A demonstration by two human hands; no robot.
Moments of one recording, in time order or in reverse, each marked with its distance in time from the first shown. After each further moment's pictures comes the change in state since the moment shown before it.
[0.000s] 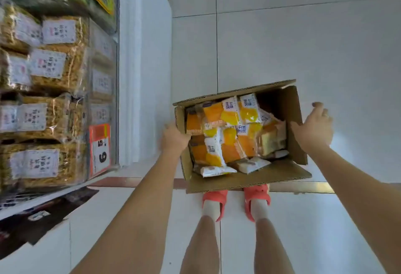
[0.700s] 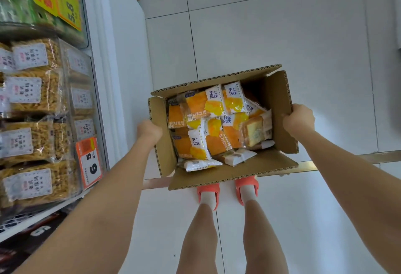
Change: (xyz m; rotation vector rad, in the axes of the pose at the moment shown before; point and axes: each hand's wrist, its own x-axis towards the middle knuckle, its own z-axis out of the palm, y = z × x) left_hand 0.014 0.016 -0.045 -0.017 -0.047 -0.031; right_hand 0.006 0.021 -0.031 0.081 -0.140 0.106
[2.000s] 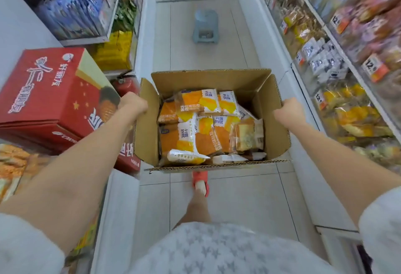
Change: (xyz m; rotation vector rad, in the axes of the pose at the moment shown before) left_hand -0.172 0.608 -0.477 -0.045 0.408 0.315; right_hand 0.137 -0.306 -0.672 0.277 0.327 -0.308
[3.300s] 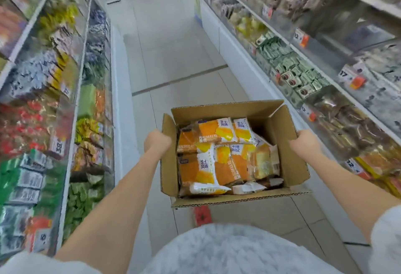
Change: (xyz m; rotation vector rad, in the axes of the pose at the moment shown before) left_hand 0.876 0.687 -0.118 0.020 -0.069 0.244; right_hand 0.948 -0.459 0.028 0.090 0.070 0.289
